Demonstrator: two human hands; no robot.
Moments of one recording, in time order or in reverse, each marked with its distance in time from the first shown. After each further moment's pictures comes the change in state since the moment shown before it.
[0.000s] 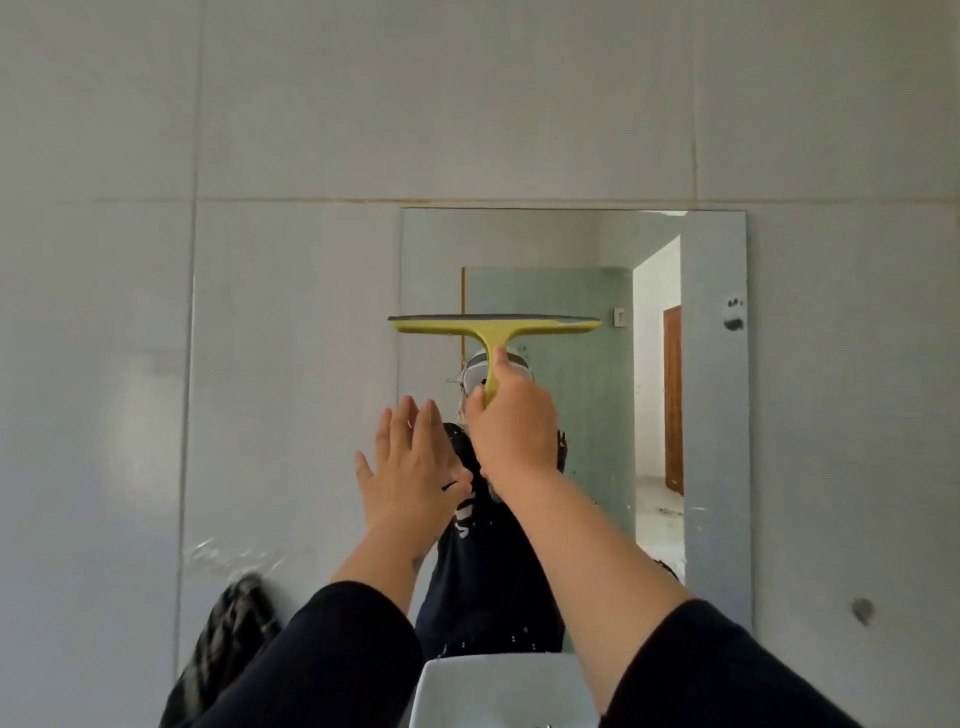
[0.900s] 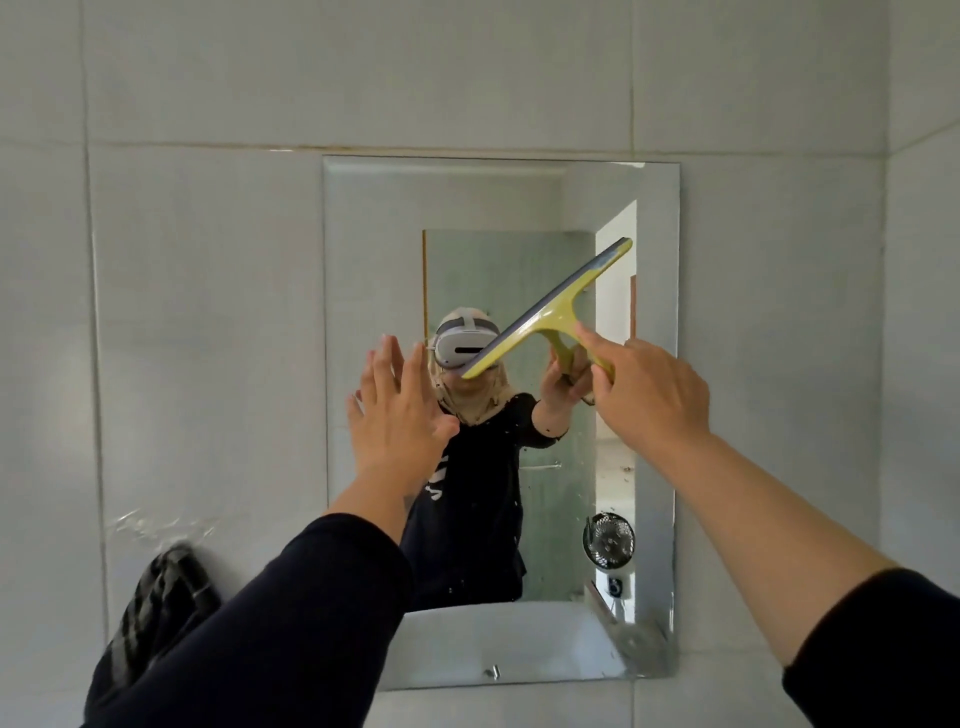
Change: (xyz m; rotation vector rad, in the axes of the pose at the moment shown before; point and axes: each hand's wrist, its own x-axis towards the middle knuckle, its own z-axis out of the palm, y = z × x) left_hand 0.009 0.057 0.019 -0.047 0.089 0.081; right_hand 0.010 0.122 -0.135 -0.573 -0.102 -0.063
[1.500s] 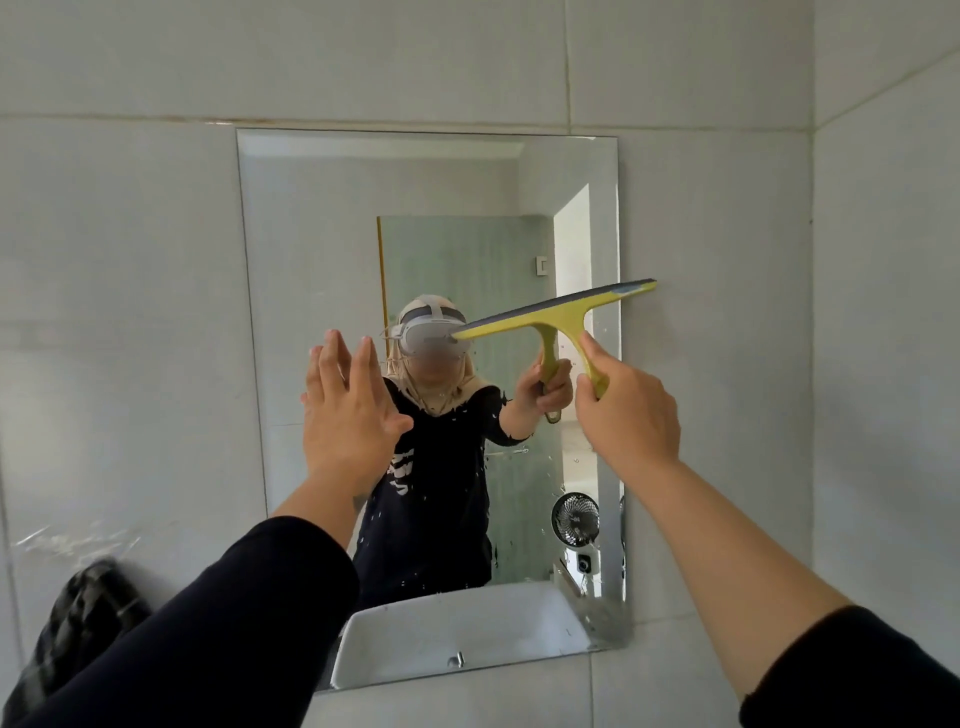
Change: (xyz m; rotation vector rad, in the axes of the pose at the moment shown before) left_hand -0.001 0.002 0.020 -0.092 -0.001 -0.006; right_hand -0.030 0.031 0.018 0.301 0.027 0.264
